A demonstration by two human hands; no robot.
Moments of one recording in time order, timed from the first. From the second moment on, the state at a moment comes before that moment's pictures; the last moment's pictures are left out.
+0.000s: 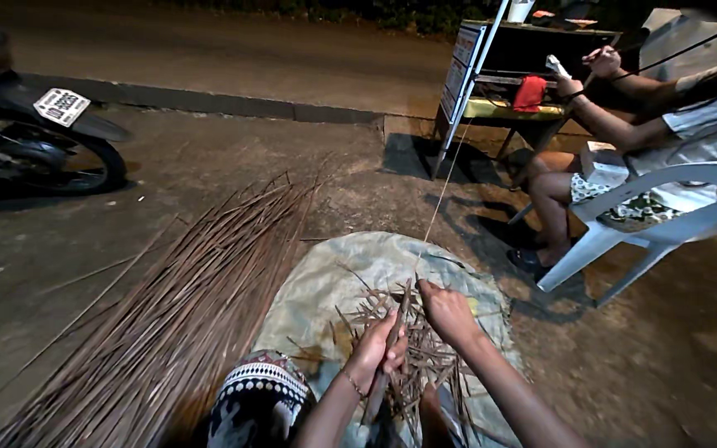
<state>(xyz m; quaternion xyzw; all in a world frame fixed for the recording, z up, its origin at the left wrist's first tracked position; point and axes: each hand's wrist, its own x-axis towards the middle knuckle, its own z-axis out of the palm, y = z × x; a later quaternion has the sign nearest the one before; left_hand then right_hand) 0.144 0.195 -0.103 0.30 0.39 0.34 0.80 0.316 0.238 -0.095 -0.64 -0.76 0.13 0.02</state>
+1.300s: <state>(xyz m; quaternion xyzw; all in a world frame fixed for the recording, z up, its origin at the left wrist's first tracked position) 0.147 0.197 -0.101 0.24 0.39 0.32 0.83 0.320 0.245 -0.079 -0.73 -0.68 0.13 -0.01</state>
